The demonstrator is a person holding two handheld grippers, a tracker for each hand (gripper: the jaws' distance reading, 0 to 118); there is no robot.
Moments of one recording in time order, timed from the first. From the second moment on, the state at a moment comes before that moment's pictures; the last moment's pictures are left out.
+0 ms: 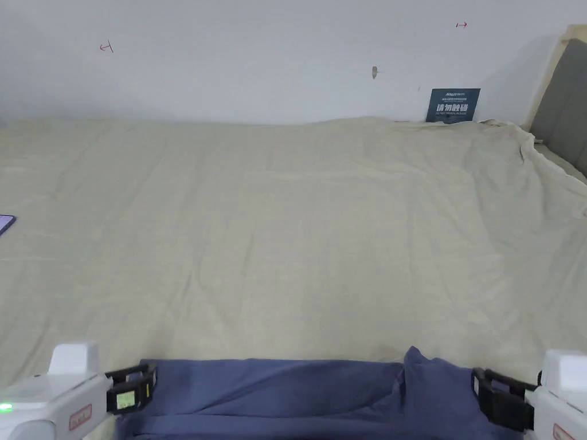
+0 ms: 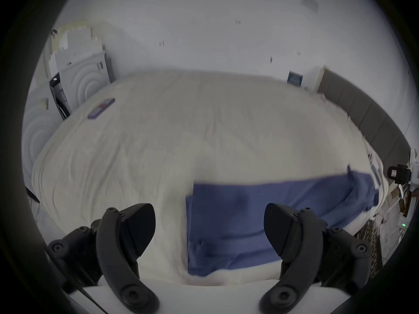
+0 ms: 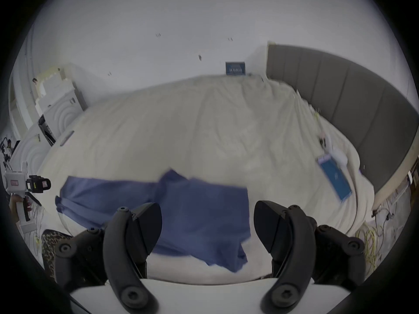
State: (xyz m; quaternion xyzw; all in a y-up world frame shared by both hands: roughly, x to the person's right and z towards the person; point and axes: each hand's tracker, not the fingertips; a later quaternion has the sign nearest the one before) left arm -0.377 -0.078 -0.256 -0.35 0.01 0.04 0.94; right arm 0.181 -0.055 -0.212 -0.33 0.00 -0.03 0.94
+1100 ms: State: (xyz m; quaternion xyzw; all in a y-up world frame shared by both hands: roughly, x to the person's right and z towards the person) left arm -0.392 -0.023 -0.282 -0.28 -0.07 0.12 0.95; right arm 0.134 0.040 -0.224 -0.15 -0.01 0.02 0.99
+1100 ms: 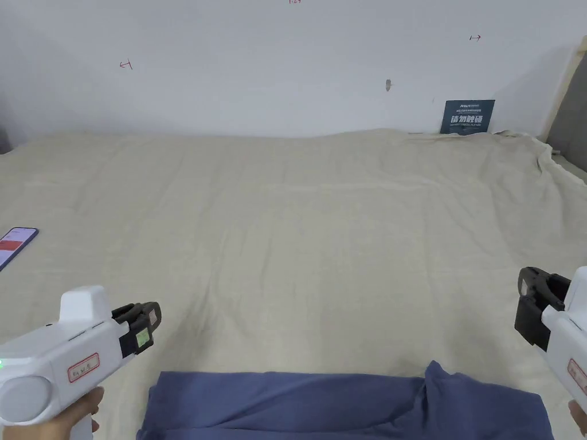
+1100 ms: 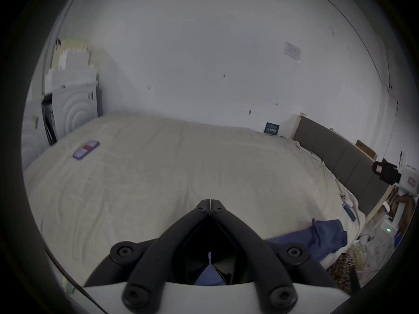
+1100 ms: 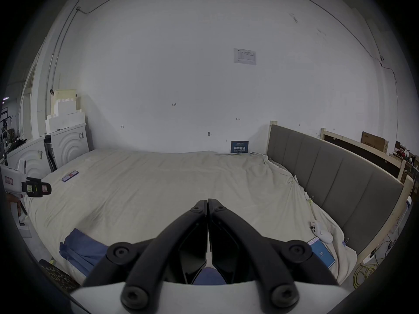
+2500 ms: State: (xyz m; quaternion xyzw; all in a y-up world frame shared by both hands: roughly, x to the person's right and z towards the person) left arm -0.424 -0.181 -0.331 -0.53 -0.13 0.19 0.82; right arm 0.146 0.015 -0.233 -0.21 -0.04 0.03 0.98
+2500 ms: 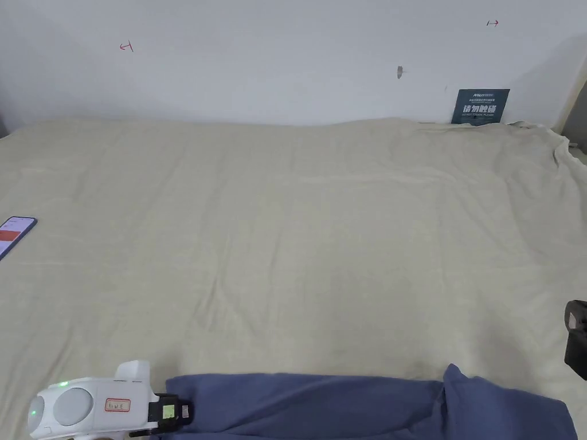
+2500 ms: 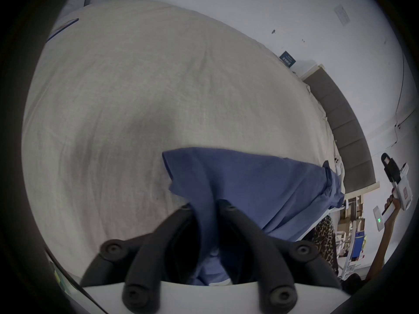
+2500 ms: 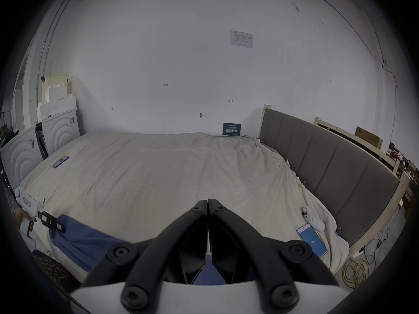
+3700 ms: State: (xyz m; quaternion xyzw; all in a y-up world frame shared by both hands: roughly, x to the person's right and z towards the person) left arm -0.353 -0.042 -0.320 -0.52 -0.14 0.19 0.82; right arm 0.163 0.026 -0.209 -0.18 -0.02 0.01 0.98
